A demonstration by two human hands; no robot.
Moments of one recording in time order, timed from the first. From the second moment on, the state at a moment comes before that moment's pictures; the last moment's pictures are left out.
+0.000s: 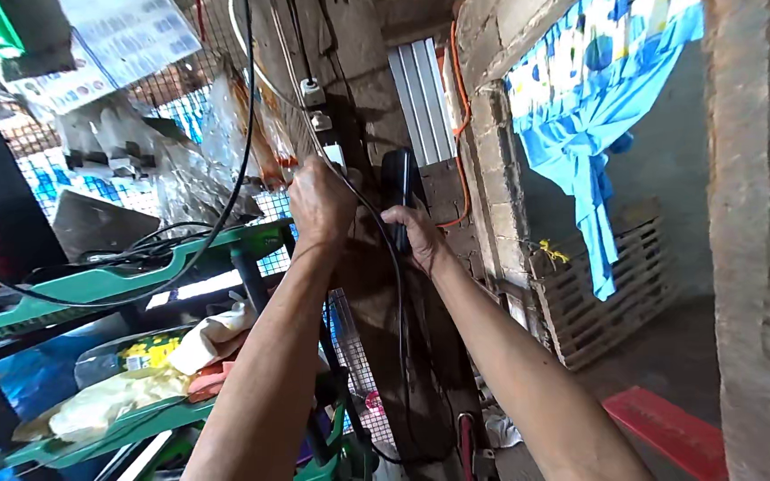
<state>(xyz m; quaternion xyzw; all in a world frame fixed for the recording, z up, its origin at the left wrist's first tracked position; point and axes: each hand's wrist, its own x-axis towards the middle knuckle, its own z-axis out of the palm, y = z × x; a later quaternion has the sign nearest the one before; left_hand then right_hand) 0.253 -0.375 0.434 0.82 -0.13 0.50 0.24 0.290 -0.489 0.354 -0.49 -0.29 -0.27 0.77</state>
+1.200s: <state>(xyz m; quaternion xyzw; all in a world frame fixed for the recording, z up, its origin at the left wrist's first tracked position) 0.216 -0.431 0.215 0.54 -0.48 0.08 0.68 0.159 -0.539 0.188 -0.38 -0.14 -0.40 0.82</state>
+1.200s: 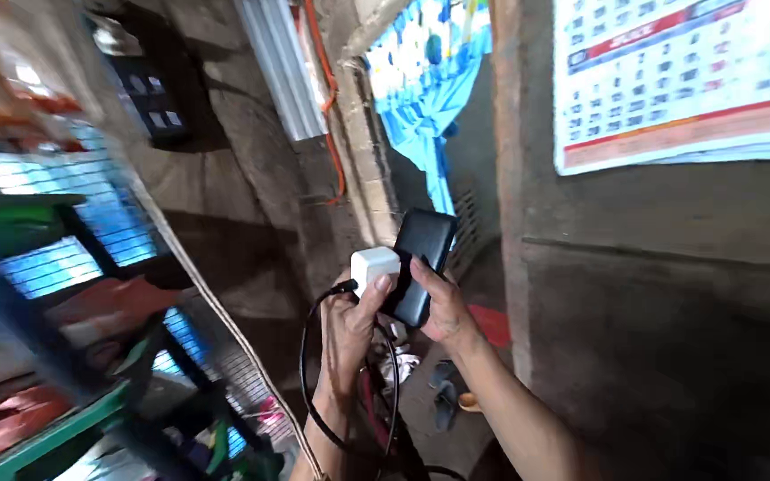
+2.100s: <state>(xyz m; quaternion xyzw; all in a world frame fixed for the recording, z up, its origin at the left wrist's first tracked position) -0.037 -0.666 0.095 0.33 -0.62 -0.43 0.56 -0.172 -0.661 0.062 -0.45 0.21 -0.73 0.47</state>
